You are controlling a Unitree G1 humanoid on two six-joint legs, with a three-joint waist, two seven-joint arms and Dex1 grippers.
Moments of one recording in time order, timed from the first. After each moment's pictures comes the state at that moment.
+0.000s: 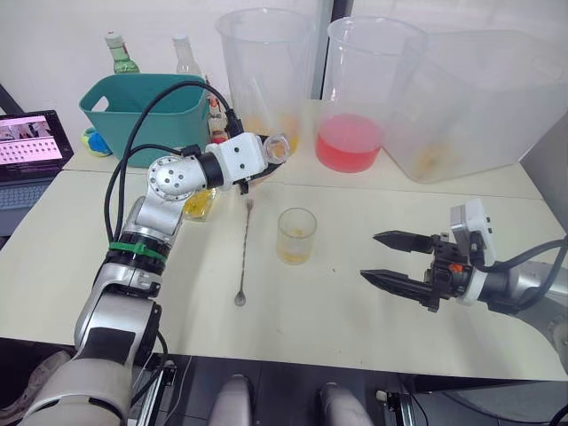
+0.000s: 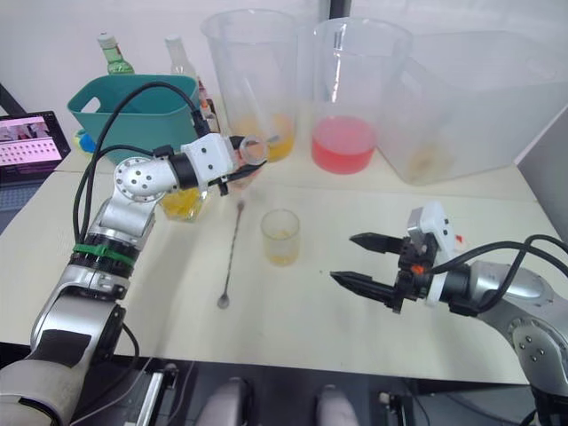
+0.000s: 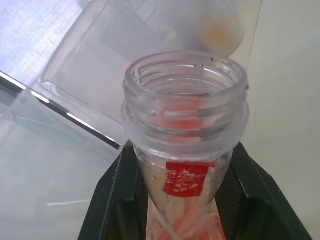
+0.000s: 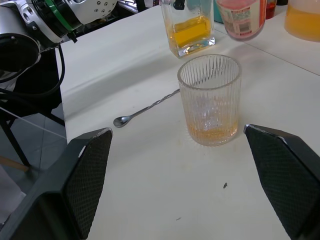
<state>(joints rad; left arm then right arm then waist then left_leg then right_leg) -1.00 0.50 -0.19 0.58 0.13 -0.45 -0.74 -0.12 -0.87 -0.31 -0.56 0.97 0.80 0.82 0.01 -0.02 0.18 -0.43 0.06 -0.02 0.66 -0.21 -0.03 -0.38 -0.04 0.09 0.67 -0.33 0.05</state>
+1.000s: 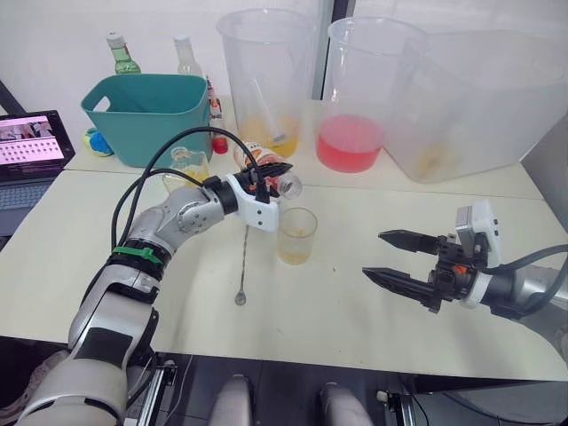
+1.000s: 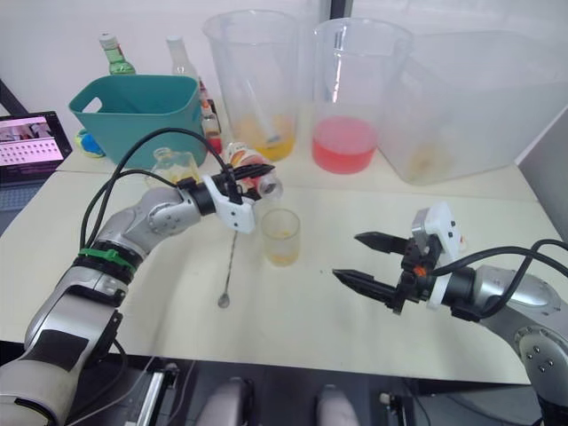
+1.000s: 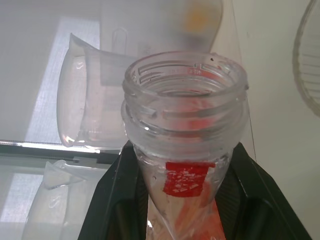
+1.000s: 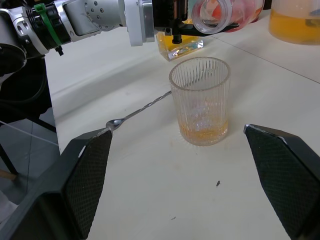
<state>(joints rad) -0.98 0.54 -0.34 0.71 0.65 -0.84 -0.20 -0.08 -0.87 -0.34 -0.60 1.00 0.80 0.76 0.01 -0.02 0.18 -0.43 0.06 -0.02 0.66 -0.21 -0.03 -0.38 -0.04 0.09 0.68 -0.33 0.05</state>
